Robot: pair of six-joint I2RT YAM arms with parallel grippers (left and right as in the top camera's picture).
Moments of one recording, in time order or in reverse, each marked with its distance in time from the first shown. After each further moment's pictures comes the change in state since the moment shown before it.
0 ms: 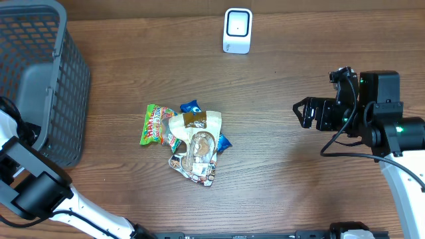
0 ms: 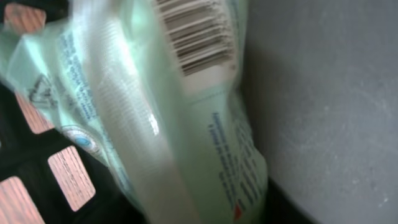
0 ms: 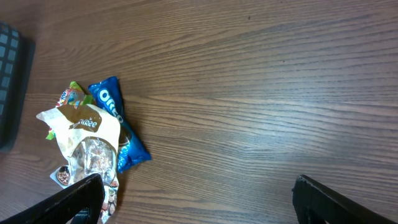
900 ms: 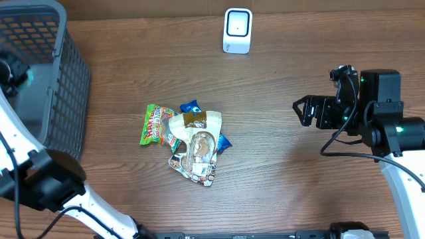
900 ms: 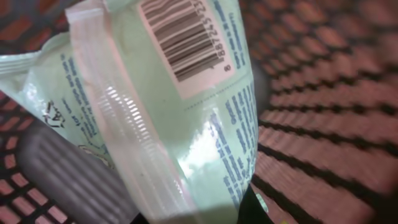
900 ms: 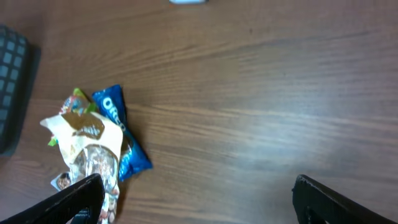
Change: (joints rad) left arm -0.202 -0.048 0.740 -0.384 0.274 0.226; right arm 0.000 0.000 0.000 0.037 -0.003 0.000
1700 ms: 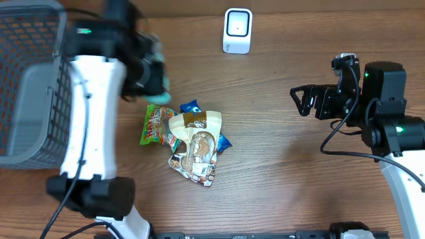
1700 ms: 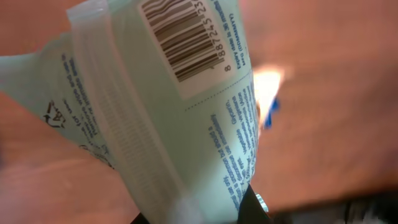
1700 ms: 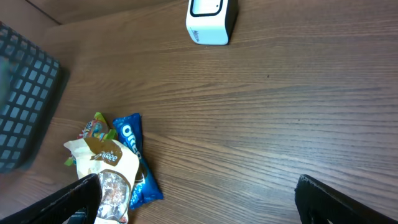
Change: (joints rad) left arm -0.754 -0.230 -0.328 -0.318 0.102 0.171; right arm 0.000 0.000 0.000 0.153 -0.052 0.000
